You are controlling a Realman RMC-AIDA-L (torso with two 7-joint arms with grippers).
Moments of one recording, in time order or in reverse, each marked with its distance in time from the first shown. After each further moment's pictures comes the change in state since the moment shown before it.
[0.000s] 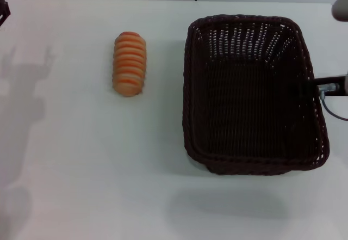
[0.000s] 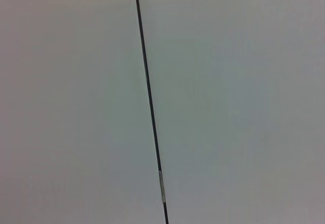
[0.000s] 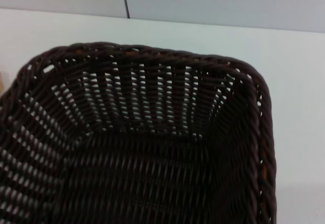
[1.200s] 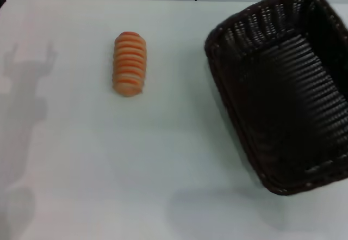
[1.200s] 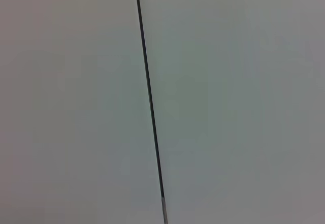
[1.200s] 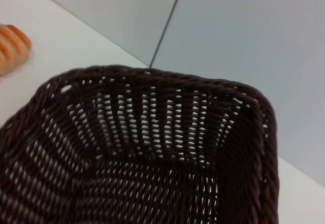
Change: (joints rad) left arm 0.020 -0.021 -0.010 0.053 0.032 -0.009 -0.015; right arm -0.209 -0.004 0.120 0.242 0.106 -0.107 -0.728
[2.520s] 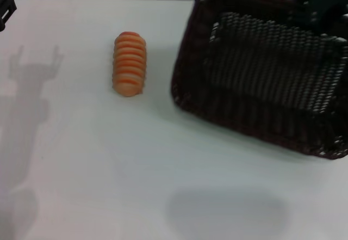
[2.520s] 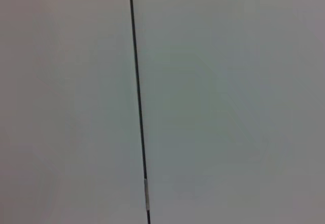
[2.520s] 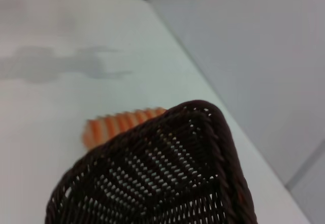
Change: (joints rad) left arm 0.011 -0.008 0.015 0.008 -0.003 0.036 -0.027; right arm 0.660 -0.097 0.597 -0.658 0.503 0.456 -0.811
